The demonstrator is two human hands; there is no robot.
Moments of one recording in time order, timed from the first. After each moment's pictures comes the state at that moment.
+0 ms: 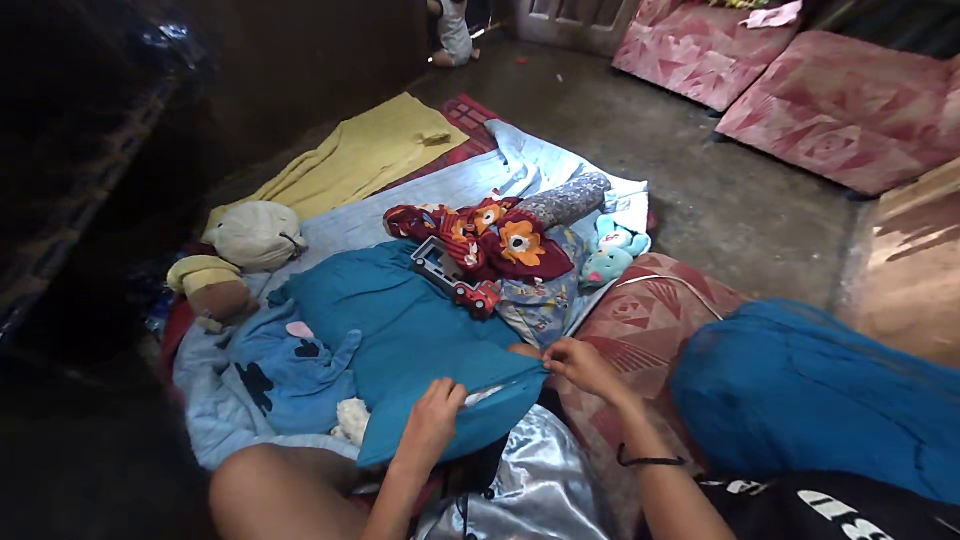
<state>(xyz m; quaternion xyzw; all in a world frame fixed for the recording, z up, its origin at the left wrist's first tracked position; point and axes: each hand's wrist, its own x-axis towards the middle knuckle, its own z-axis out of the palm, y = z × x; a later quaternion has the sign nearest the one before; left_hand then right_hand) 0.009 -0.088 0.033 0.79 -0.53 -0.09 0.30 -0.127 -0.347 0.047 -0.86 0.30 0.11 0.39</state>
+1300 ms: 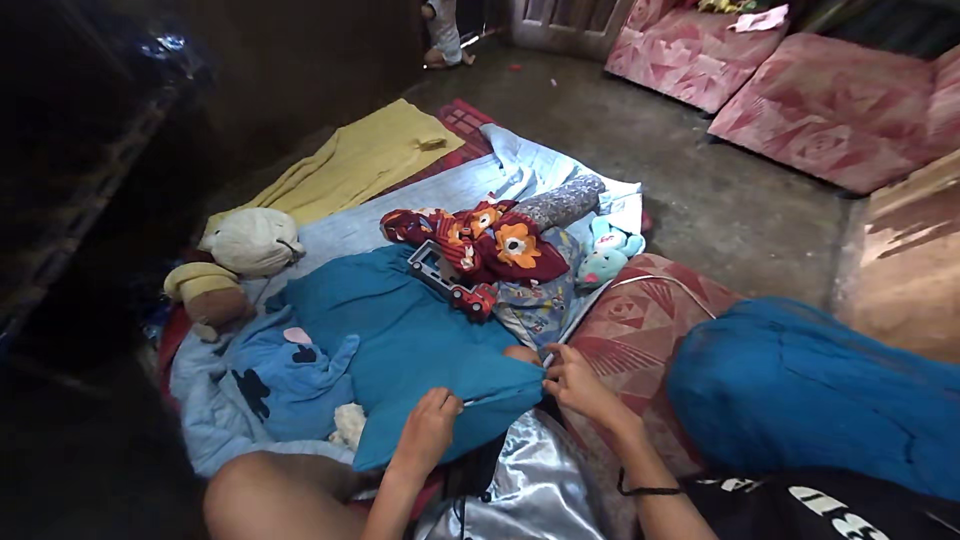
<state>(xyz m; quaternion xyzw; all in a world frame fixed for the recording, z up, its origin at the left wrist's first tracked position) 0.008 -0.083 0.016 0.77 -0.55 -0.07 0.31 -0.142 -0.323 0.044 -0.88 0.30 0.10 0.36</state>
